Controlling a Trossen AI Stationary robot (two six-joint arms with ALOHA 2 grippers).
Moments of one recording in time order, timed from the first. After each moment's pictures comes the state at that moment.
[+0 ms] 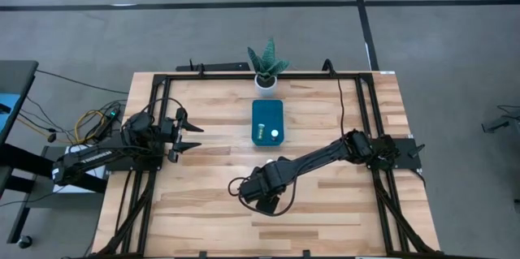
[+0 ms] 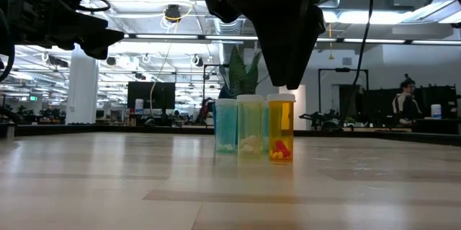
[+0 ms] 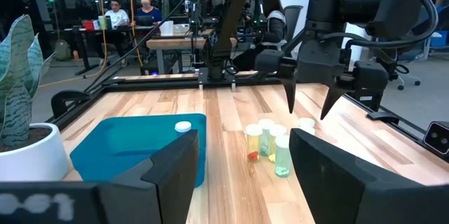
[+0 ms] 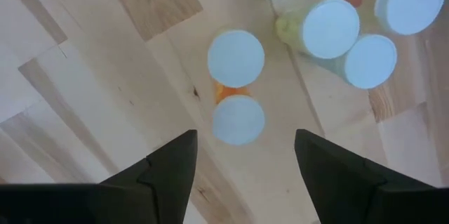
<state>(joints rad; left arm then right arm) 0.42 0.06 0.02 0.06 0.51 0.01 0.36 2.31 2.11 -1.40 0.01 0.78</state>
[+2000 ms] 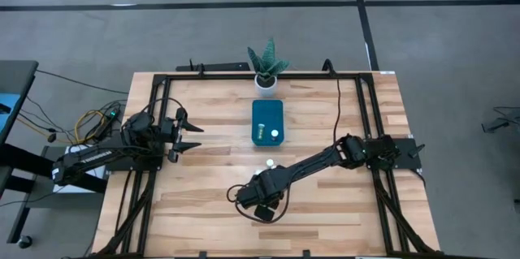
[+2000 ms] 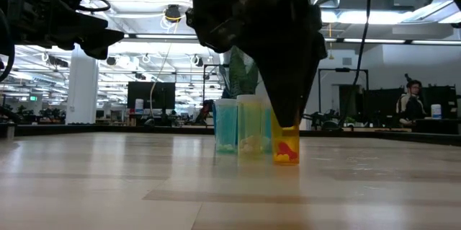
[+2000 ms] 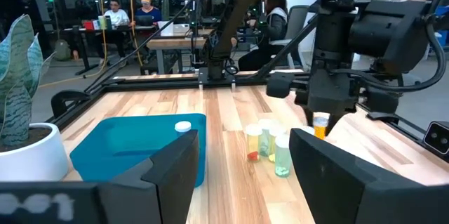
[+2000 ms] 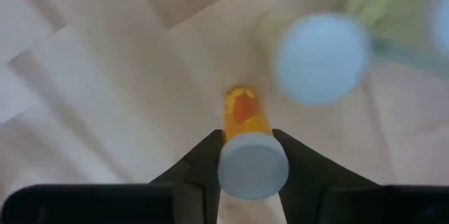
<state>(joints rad) 0.42 0.06 0.02 0.06 0.51 0.01 0.38 2.39 2.11 -1.33 -0.09 0.79</state>
